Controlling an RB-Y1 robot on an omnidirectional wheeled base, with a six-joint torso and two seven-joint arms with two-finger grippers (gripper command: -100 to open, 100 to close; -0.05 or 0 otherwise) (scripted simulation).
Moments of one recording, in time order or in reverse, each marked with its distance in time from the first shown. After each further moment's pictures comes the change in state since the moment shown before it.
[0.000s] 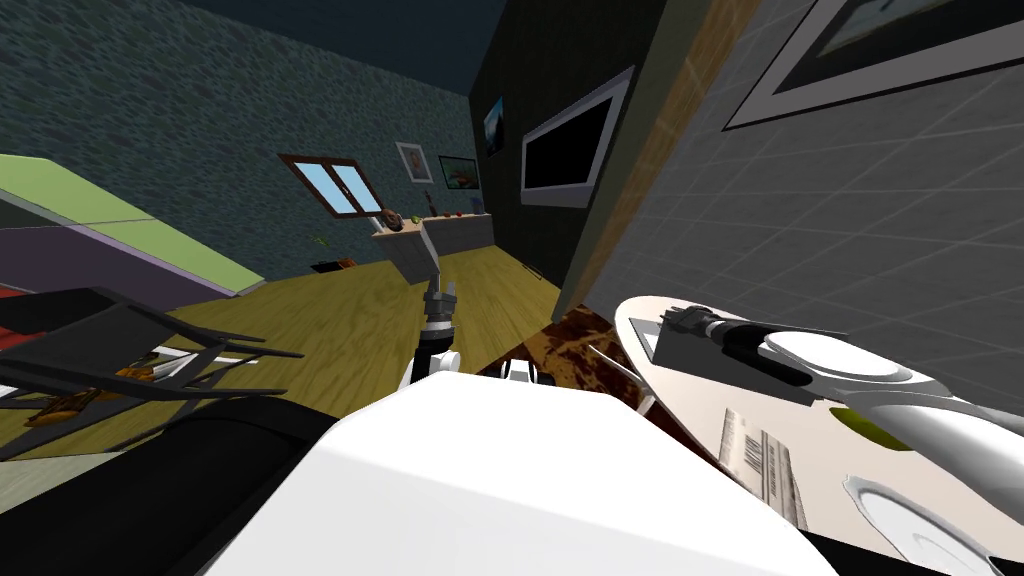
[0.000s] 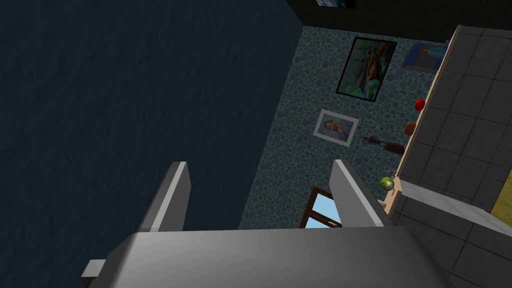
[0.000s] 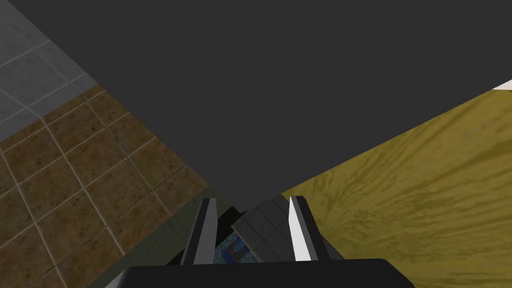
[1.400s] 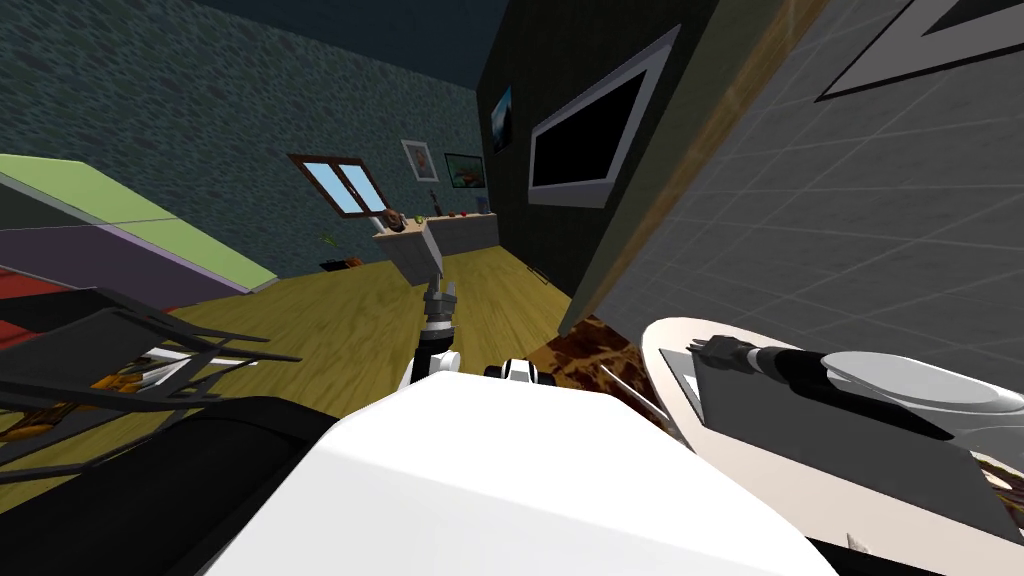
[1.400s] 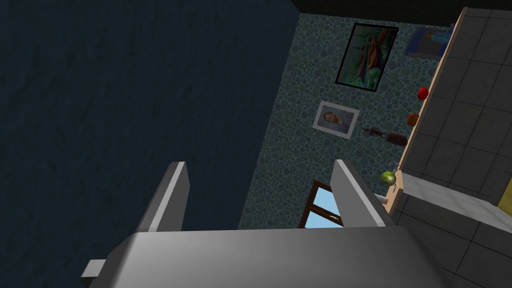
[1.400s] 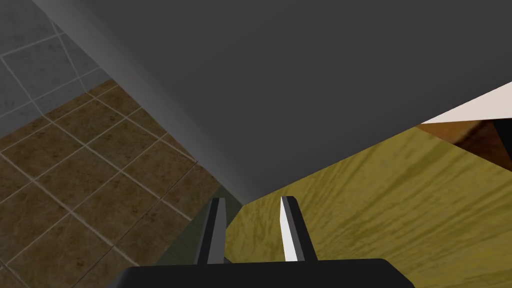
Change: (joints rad) left arm 0.000 0.000 0.000 0.000 0.000 0.000 0.000; right arm 0.133 -0.170 0.110 0.065 0.010 -0.213 -0.154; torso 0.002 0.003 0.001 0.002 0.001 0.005
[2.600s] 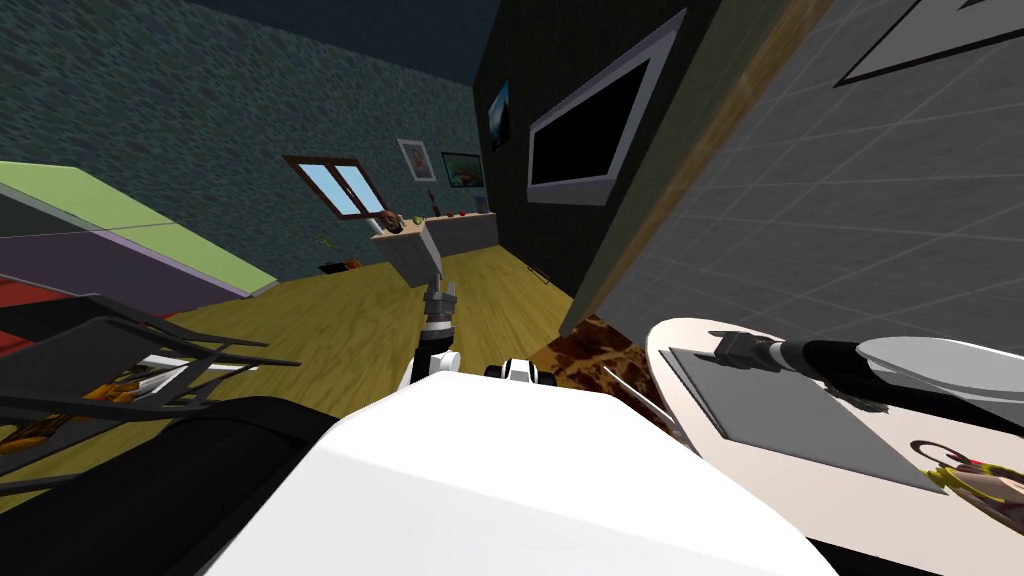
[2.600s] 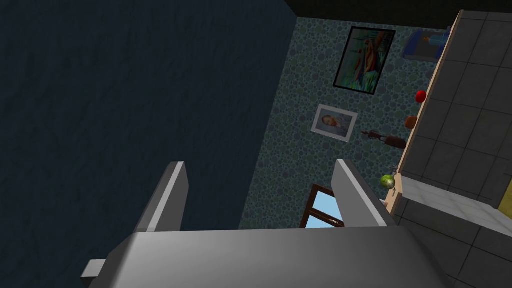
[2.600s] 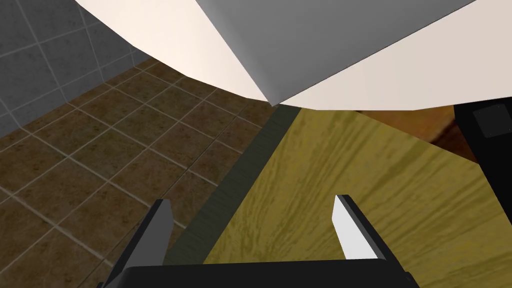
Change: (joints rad) left arm 0.000 0.000 0.000 0.000 0.000 0.000 0.000; right arm -0.007 -0.109 0.008 -0.004 0.005 -0.117 -0.077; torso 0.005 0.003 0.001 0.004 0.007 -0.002
